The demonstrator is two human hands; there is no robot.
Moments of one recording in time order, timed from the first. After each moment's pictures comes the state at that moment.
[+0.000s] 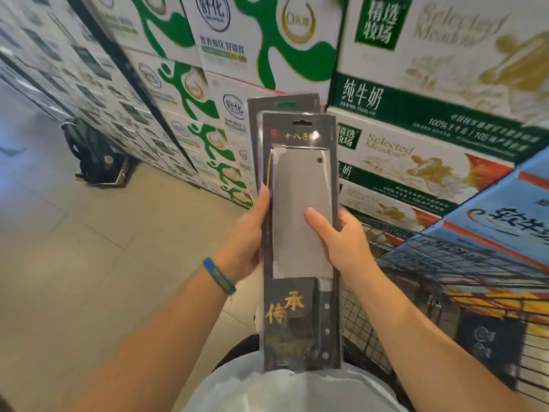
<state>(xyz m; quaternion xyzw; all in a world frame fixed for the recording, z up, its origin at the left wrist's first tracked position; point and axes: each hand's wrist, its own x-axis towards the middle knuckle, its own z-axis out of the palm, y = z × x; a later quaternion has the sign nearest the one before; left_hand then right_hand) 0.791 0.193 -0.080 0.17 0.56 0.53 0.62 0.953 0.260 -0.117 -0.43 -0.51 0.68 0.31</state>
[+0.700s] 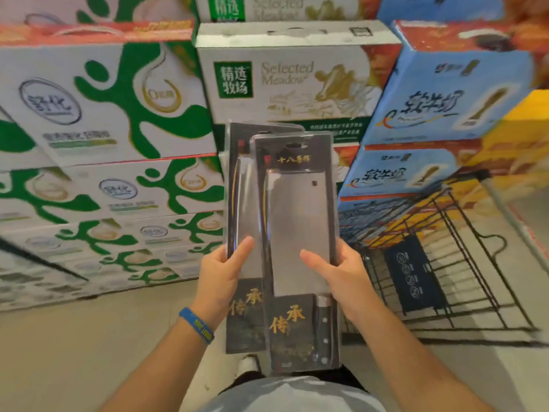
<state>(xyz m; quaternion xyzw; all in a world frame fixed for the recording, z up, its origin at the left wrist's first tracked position) 0.758 0.233 -0.114 0.43 0.58 0.43 0.55 0.975 0.190 -0.092 -0.57 -0.36 0.55 0.49</state>
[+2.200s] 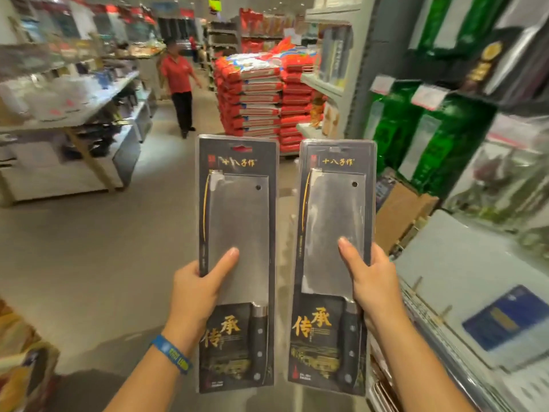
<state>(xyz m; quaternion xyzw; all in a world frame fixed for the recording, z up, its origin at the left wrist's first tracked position) 1.320 -0.317 0.037 0.70 -0.03 0.05 0.71 1.250 -0.574 0.045 -0.69 0.16 -0.27 0.65</state>
